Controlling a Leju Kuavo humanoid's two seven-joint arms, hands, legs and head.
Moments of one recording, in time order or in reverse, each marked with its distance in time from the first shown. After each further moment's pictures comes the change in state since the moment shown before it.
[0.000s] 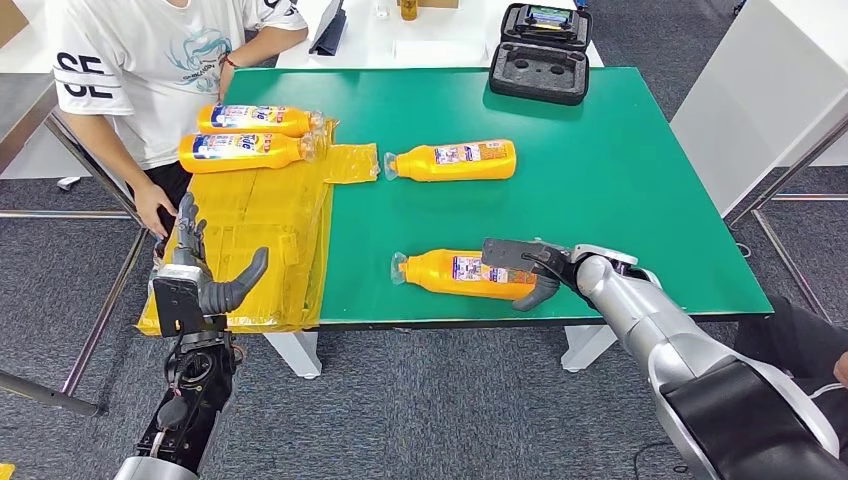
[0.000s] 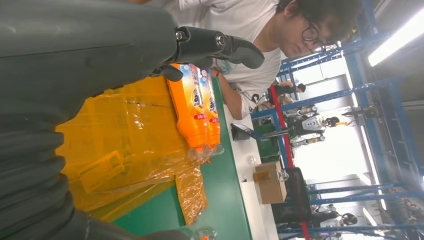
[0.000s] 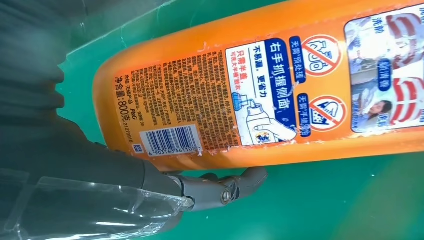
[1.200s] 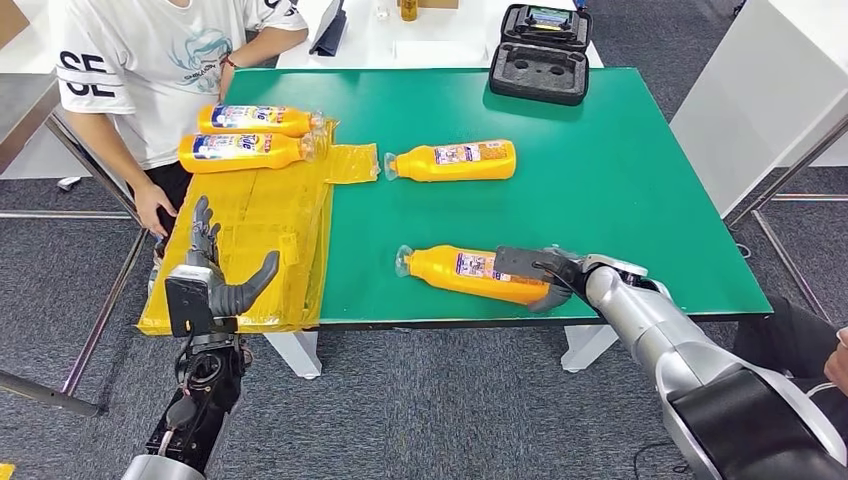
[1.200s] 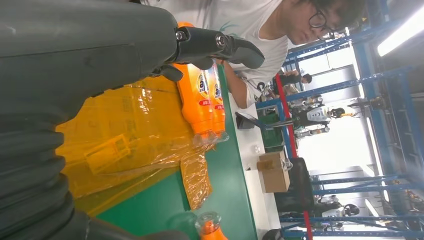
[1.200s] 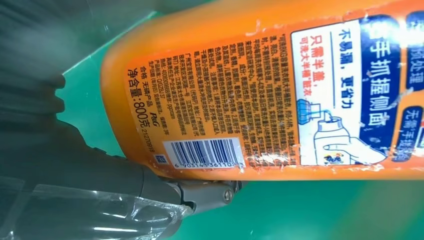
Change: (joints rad) left arm -0.008 -0.015 -0.018 0.042 0.020 -0.010 -0.006; right arm 0.027 -0.028 0.009 0.019 0.013 -0.045 0.068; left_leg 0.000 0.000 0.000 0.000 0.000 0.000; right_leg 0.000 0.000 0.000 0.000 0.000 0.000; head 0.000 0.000
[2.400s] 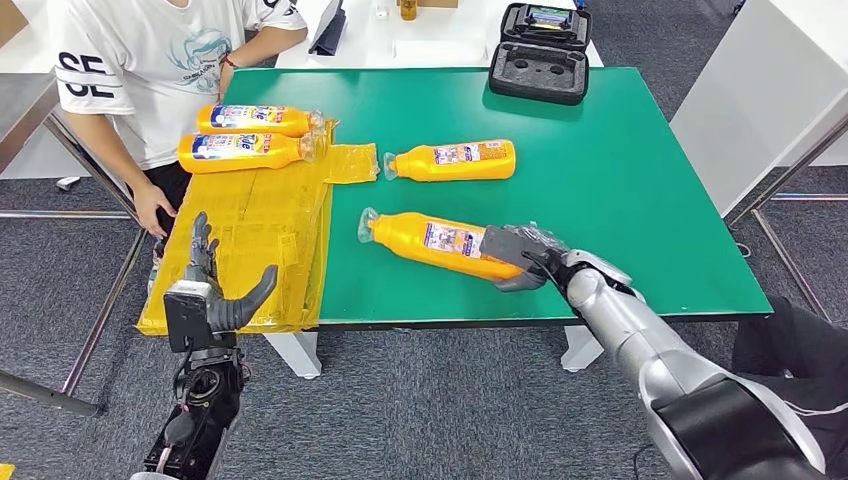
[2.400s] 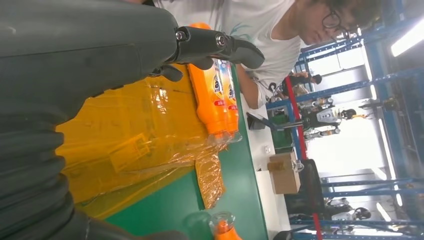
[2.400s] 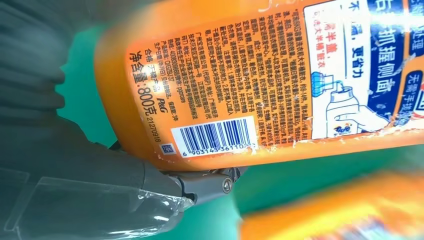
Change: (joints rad) left arm 0.067 -0.001 0.015 -0.043 0.006 0.001 0.000; right arm 0.054 0.060 -0.101 -0.085 -0.099 -0.232 -0.206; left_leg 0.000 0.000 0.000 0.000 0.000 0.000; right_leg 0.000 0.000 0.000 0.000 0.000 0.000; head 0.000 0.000
